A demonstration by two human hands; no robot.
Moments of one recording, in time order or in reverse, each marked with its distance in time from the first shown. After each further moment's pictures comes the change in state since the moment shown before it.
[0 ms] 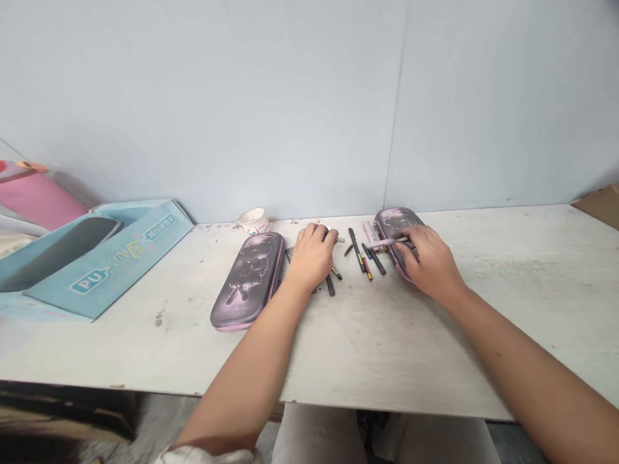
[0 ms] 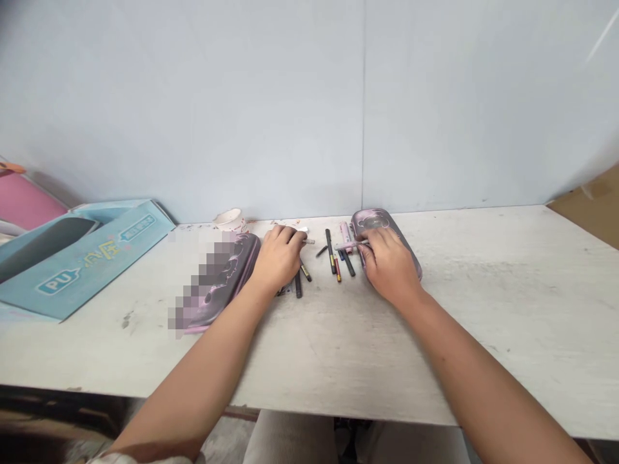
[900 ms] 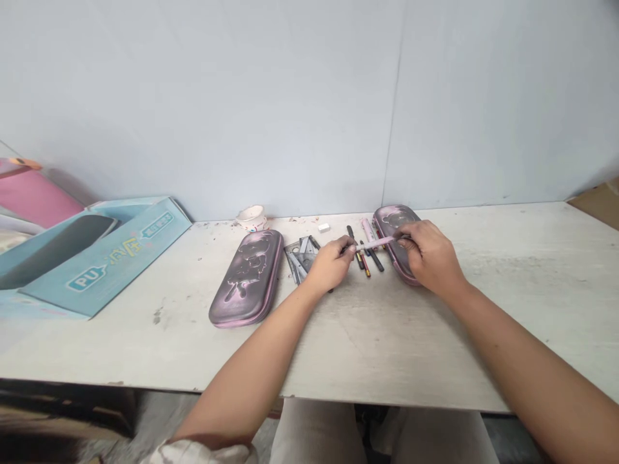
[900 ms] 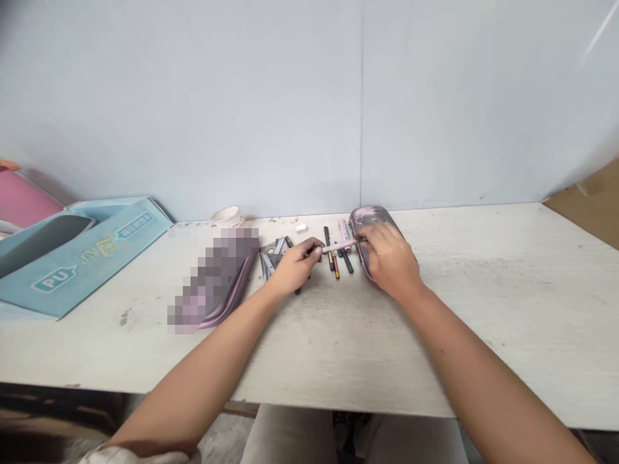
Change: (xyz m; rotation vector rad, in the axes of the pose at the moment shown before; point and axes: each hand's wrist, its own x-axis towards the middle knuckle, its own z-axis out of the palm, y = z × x) left_hand 0.003 0.036 -0.007 -0.962 -0.309 -0.383; right_hand 0.003 0.001 -0.008 0.077 0.033 -0.066
